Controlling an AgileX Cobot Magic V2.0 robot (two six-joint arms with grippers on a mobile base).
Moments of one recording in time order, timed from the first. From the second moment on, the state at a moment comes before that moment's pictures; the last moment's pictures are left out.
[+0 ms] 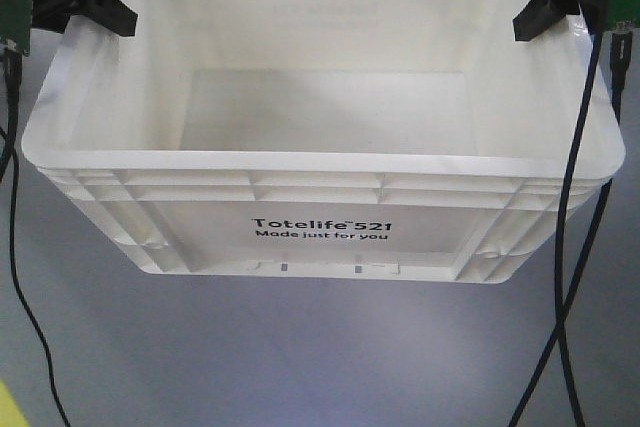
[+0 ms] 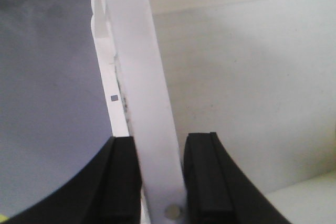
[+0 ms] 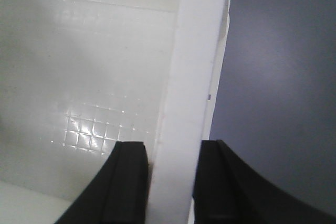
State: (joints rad) left arm -0.18 1.53 -1.66 -0.30 1.20 0.05; right arm 0.18 1.54 -1.70 0.14 1.29 0.06
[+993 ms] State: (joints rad) left arm -0.18 1.53 -1.66 -0.29 1.20 0.05; right arm 0.18 1.54 -1.70 0.14 1.29 0.06
